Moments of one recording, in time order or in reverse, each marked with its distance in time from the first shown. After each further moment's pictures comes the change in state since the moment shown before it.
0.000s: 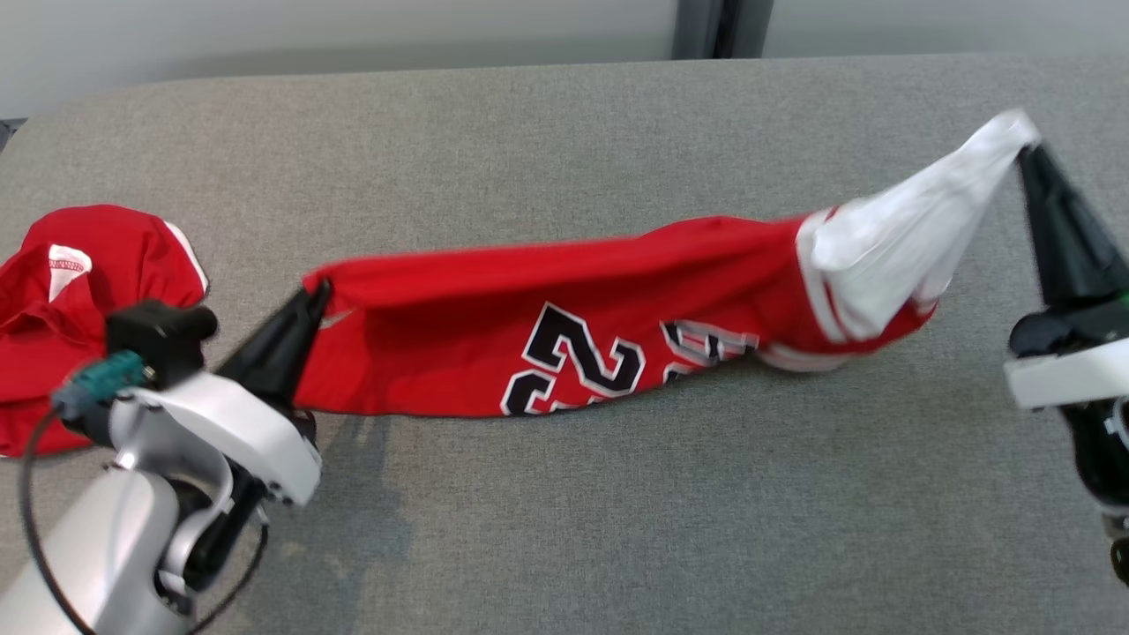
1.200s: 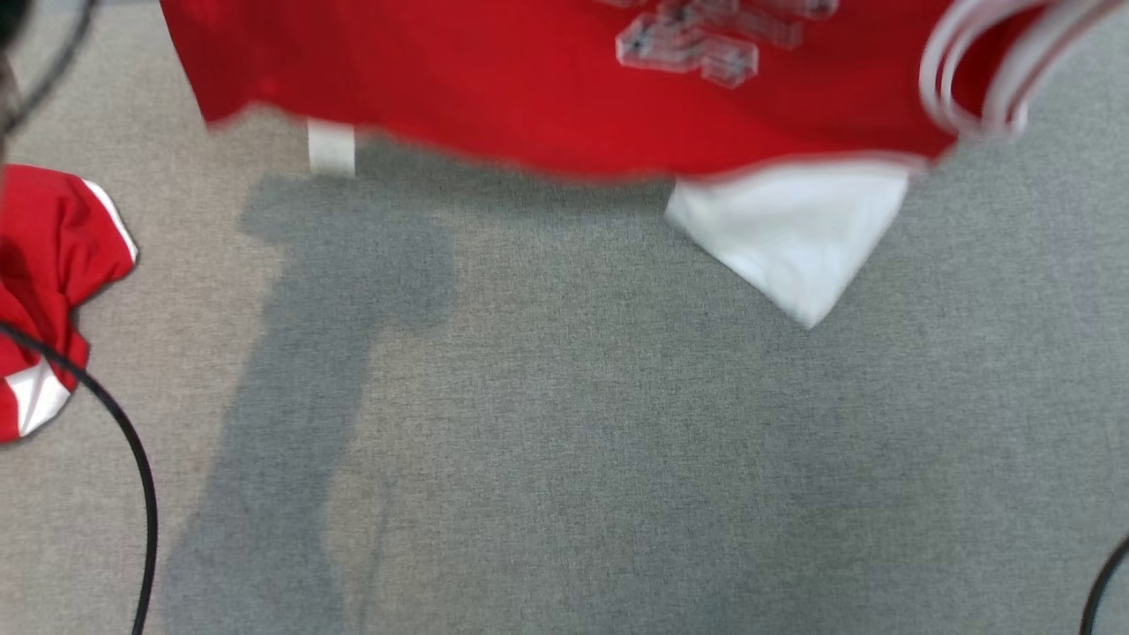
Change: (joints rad) left arm -0.868 -0.055 0.026 0.208 0.075 -0.118 -0.065; right arm -0.748 0.134 -0.114 0.089 -0.199 0.000 0.117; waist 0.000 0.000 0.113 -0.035
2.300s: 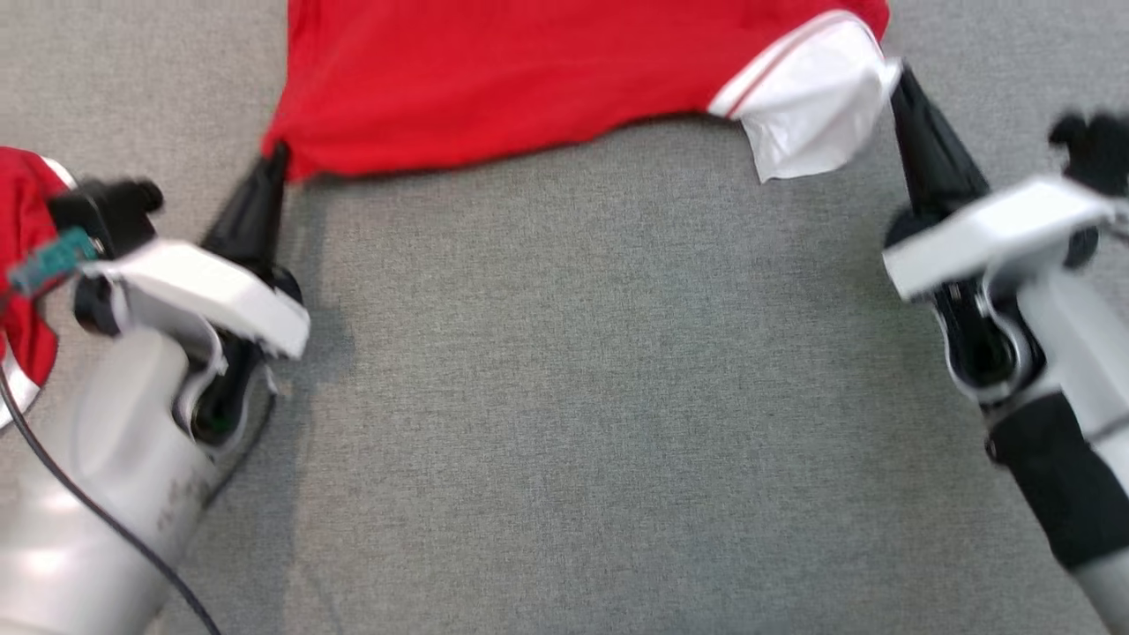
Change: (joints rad) left arm 0.416 -0.040 -0.250 0.421 -0.390 -0.031 -0.268; right arm 0.349 0.032 0.361 0.354 0.446 0.000 -0.107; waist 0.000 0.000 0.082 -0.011
